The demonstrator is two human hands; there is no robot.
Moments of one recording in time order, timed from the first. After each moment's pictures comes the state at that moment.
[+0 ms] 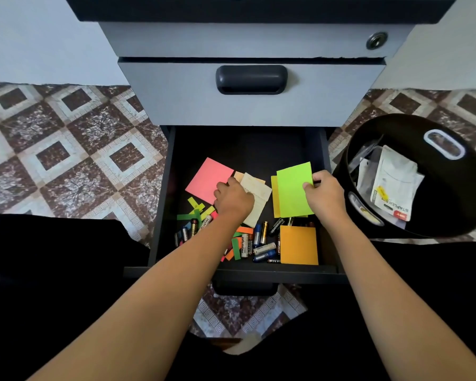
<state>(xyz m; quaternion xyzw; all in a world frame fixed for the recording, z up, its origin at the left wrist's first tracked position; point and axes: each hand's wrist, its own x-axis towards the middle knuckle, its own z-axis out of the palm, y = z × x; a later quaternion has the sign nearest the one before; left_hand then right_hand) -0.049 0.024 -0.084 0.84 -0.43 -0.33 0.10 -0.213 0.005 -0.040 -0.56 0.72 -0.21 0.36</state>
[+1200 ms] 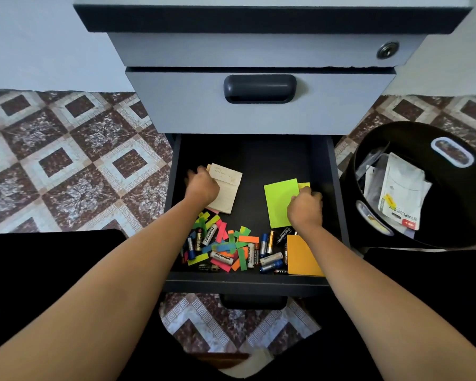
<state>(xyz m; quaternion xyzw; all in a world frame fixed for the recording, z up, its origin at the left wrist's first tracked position) 0.042 -0.005 -0.083 0.84 -0.44 -0.31 0.09 -0.170 -0.002 -0.091 -0.57 0.77 -0.07 0.27</state>
